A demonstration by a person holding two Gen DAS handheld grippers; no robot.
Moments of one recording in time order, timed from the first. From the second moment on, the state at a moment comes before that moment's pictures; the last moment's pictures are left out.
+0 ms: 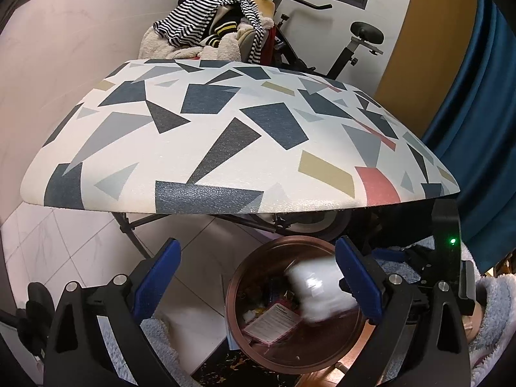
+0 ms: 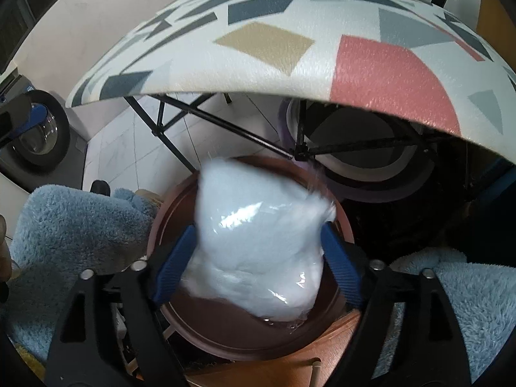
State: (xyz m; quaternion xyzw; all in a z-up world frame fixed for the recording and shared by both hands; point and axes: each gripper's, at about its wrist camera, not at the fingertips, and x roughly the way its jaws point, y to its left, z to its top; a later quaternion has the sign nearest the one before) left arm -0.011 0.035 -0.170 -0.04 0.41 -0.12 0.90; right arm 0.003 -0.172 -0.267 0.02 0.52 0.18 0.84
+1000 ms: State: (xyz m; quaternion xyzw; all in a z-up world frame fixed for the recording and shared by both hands) left arm -0.004 0.003 -0.011 0.05 0.22 -0.08 0.97; right arm 0.034 -0.218 -0.078 -0.02 0.33 0.13 0.94
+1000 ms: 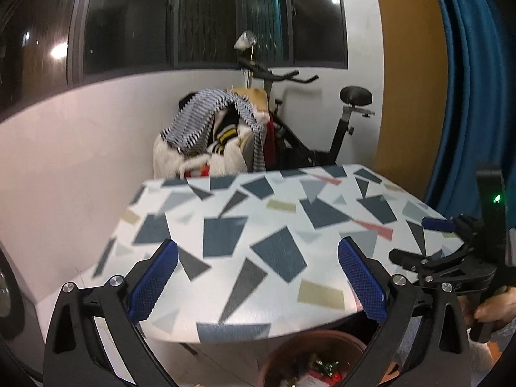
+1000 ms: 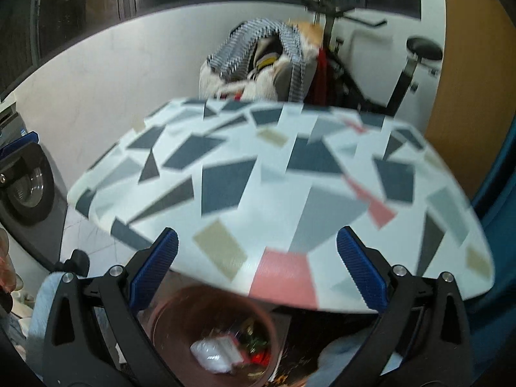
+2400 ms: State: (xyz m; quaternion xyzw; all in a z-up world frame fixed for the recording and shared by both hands) left arm -0.012 -0.003 0.016 0.05 0.22 -0.09 0.97; right arm 0.014 -0.243 0.006 -0.04 0.28 0.11 0.95
